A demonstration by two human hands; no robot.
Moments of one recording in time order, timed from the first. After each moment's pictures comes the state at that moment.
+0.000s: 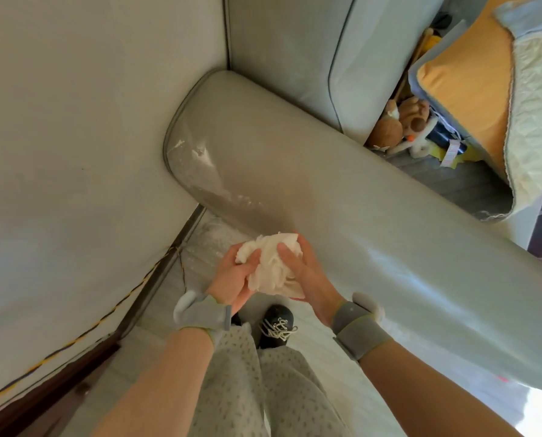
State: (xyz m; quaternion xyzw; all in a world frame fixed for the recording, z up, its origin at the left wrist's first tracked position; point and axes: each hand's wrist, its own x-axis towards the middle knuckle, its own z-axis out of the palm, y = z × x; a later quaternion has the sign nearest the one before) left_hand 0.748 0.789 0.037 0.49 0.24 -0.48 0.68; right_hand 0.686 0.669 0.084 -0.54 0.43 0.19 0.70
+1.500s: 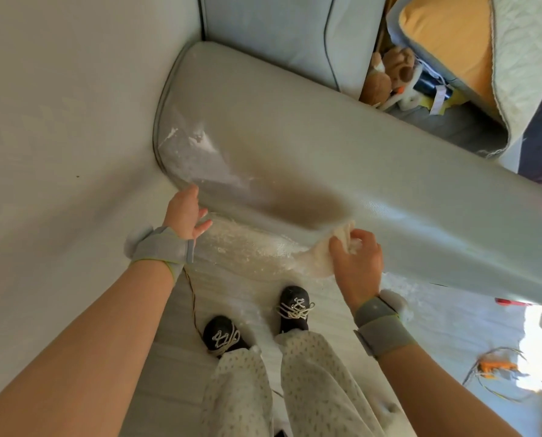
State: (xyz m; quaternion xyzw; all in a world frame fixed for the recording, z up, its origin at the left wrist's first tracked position) left_hand 0.877 0.825 0.010 0.67 0.24 -0.44 0.55; right_hand 0.670 0.707 0.061 -0.66 0.66 -0.05 0.35
